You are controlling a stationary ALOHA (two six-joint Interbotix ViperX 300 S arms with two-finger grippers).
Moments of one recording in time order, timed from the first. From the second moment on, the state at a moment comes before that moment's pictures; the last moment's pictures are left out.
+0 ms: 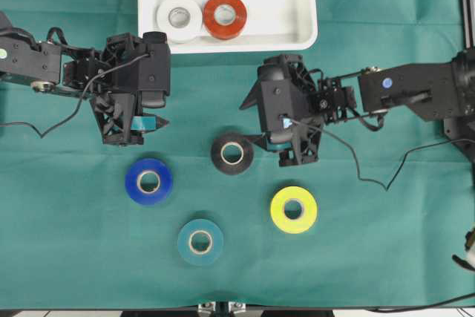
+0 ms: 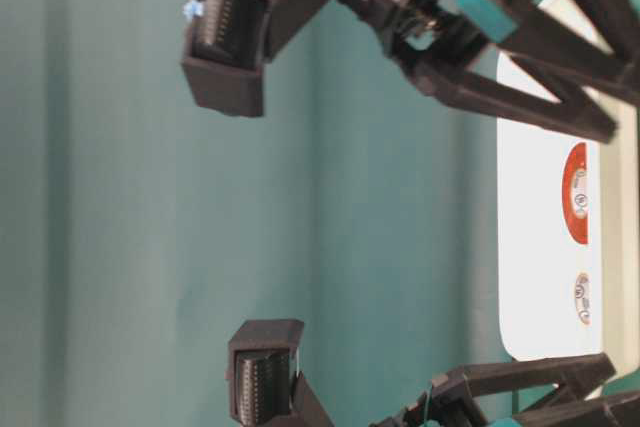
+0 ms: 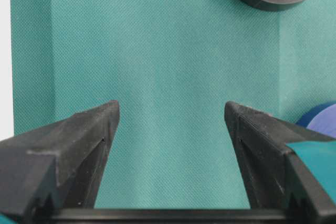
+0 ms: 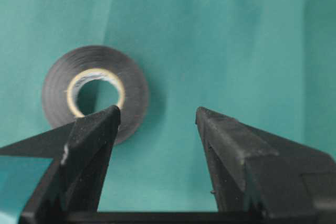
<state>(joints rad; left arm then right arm) 0.00 -0.10 0.77 -0.02 0.23 0.01 0.09 0.01 0.68 -0.14 0.06 0.22</state>
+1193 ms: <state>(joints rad) 0.00 -0.10 0.77 -0.03 0.23 0.01 0.11 0.20 0.62 -0.14 -0.03 0.40</state>
